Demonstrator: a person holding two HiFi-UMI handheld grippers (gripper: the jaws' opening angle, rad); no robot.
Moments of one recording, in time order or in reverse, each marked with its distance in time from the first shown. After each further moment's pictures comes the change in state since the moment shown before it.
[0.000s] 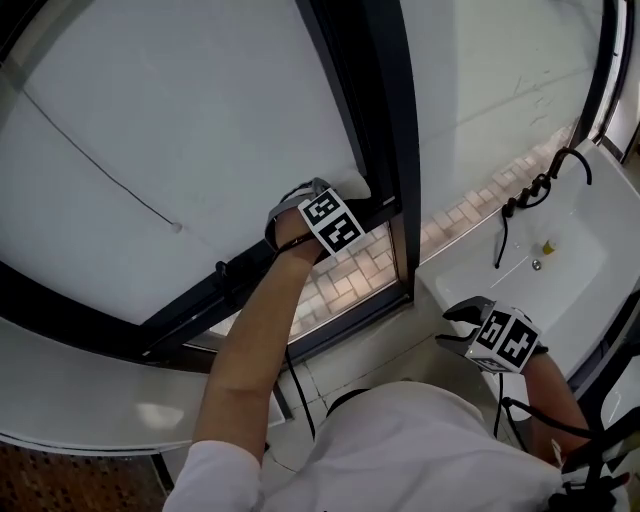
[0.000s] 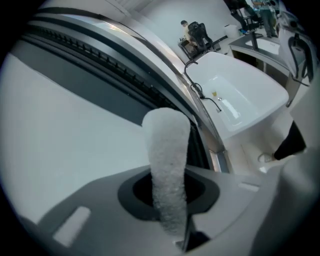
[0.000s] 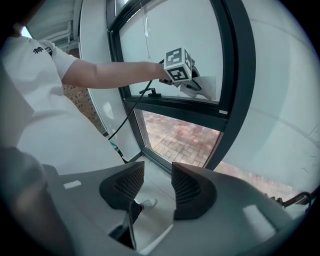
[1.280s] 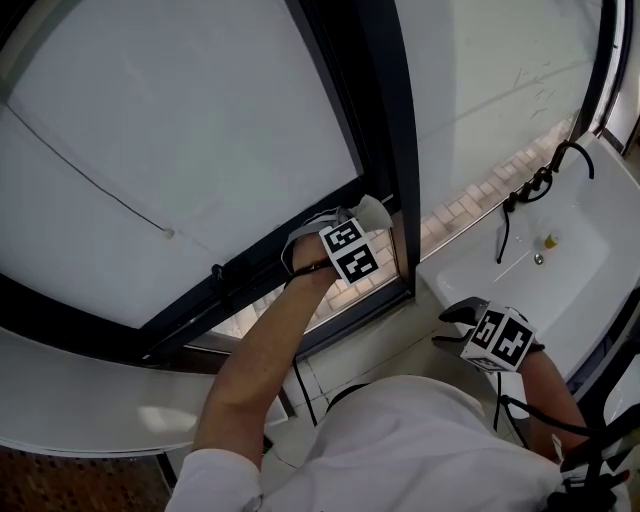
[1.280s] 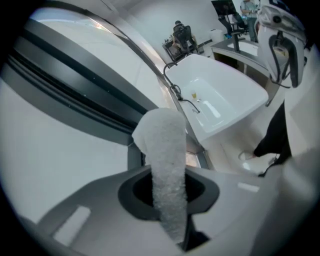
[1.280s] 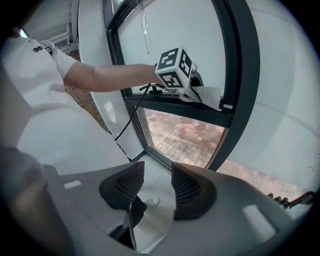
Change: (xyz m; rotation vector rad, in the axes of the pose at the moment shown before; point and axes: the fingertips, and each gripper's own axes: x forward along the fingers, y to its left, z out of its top) left arm -0.002 -0.092 0.019 0.086 -0.022 -0.200; right arm 0.014 -0.001 -0.009 0.000 0.025 0.047
